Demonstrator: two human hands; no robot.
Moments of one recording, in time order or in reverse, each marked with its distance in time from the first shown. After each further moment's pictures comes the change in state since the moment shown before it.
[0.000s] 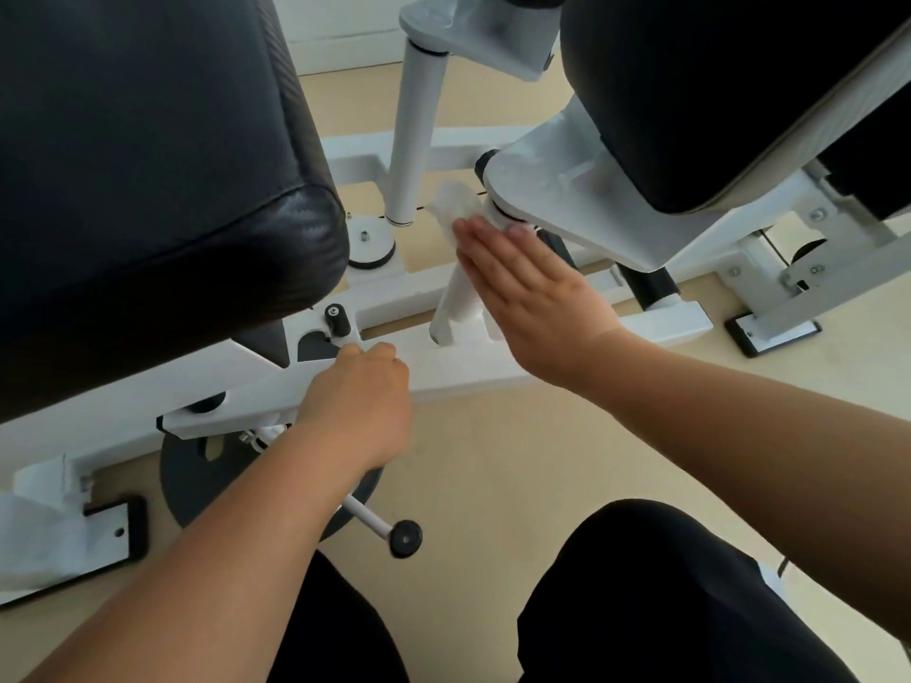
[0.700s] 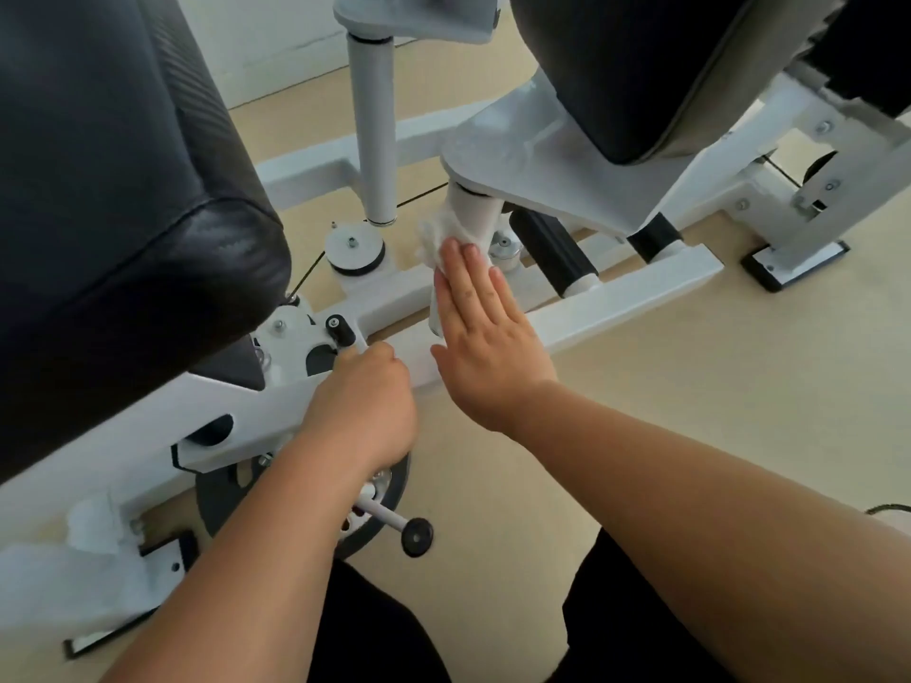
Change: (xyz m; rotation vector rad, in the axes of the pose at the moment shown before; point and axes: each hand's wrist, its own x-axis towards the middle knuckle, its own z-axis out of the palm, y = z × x) left_hand 0.007 0.002 0.003 0.032 0.039 0.023; right_hand 0.006 -0.087 -0.016 0.660 -0.113 0.482
